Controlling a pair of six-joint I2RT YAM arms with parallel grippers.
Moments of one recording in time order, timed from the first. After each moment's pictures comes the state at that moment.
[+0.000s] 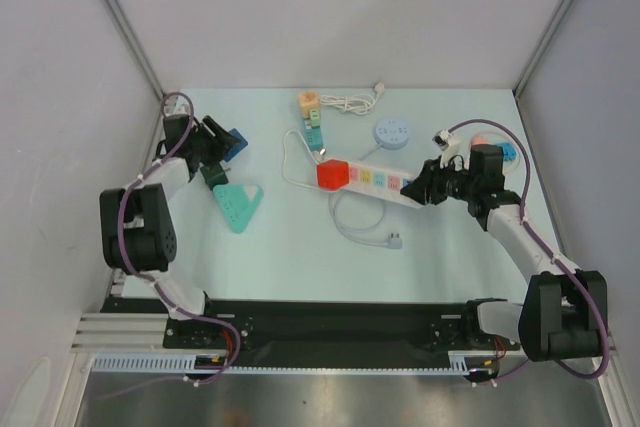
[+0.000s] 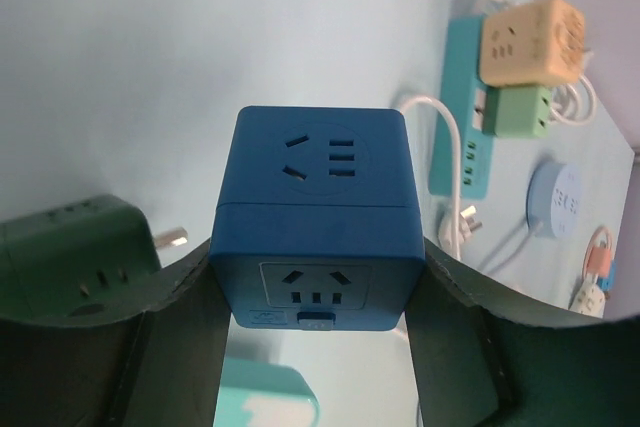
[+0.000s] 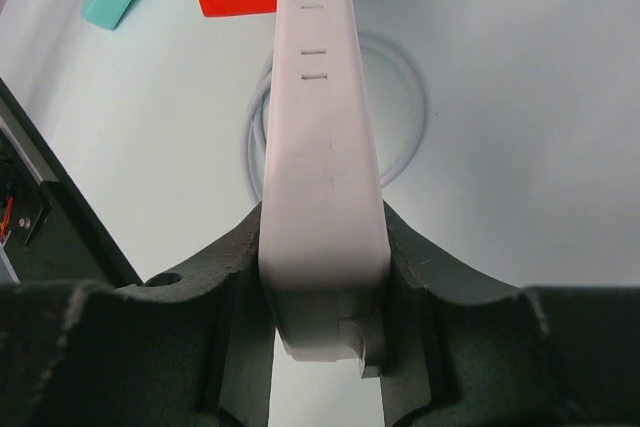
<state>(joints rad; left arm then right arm) 0.11 1.68 1.04 0.03 0.32 -0.64 0.07 1.22 0.74 -0.10 -0.75 0.06</state>
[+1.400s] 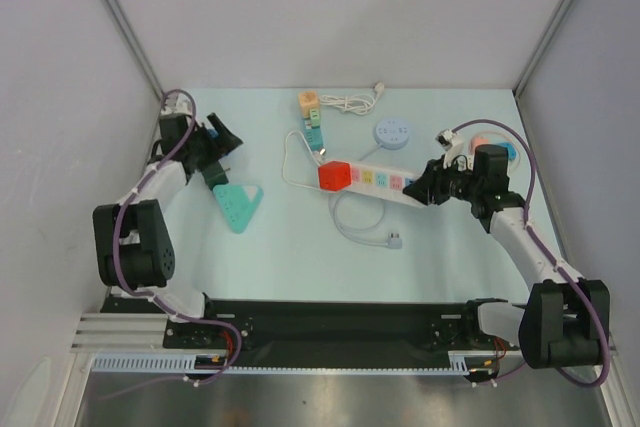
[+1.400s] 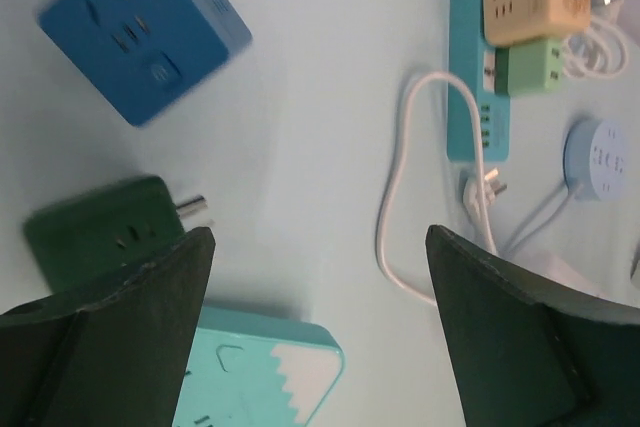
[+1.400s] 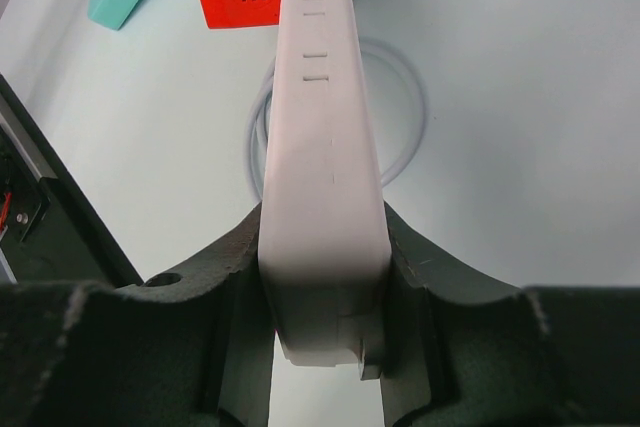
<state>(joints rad) 0.13 1.62 1.09 -0.09 0.29 -0.49 0.05 1.18 0.74 -0.12 -0.77 0.04</state>
